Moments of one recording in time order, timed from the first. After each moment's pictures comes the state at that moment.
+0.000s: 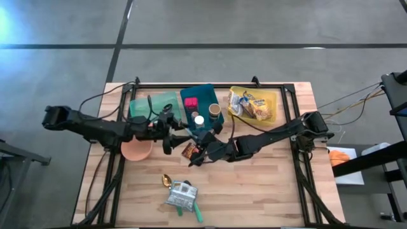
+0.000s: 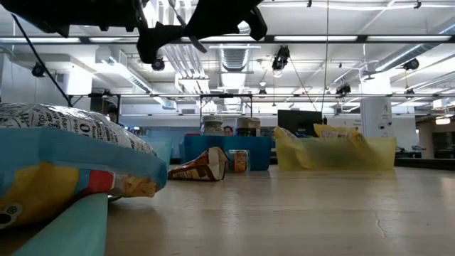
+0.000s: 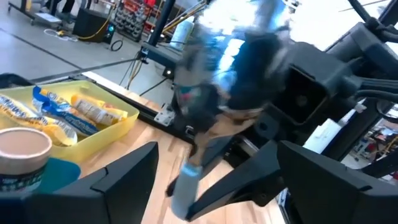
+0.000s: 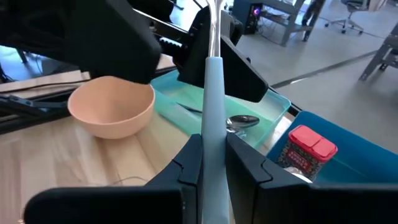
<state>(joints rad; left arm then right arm) -0.08 1.10 0.50 0.60 -0.11 -0.46 0.26 1.86 1.41 -0.02 0.78 0.31</state>
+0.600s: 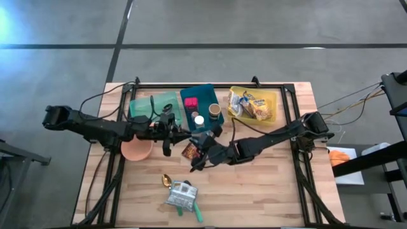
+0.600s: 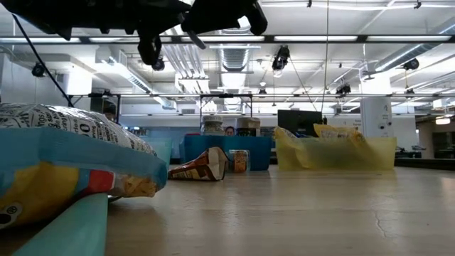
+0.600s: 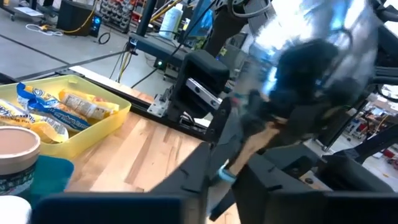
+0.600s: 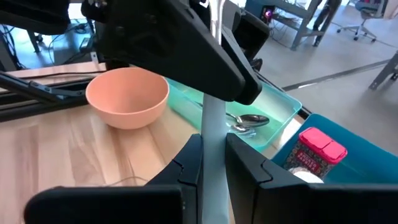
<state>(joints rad) -0.08 1.11 0.50 0.58 -0.03 -0.41 0.27 1.86 1.41 -0.02 0.77 0.27</state>
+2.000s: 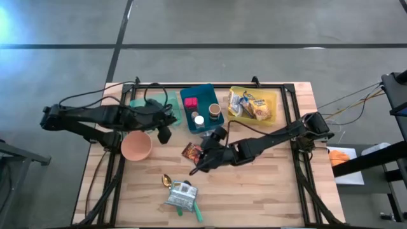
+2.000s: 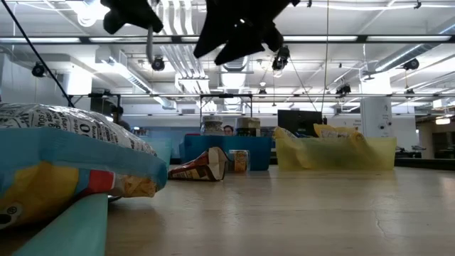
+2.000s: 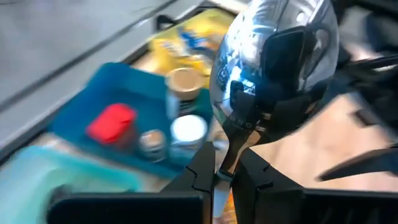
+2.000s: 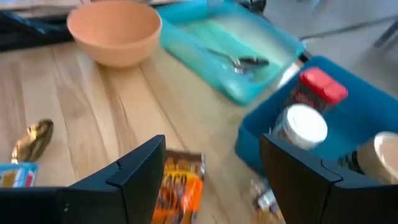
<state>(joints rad) -0.07 1.05 1.05 -0.65 -0.42 -0.45 0.30 1.85 1.41 -0.30 0.71 0.45</state>
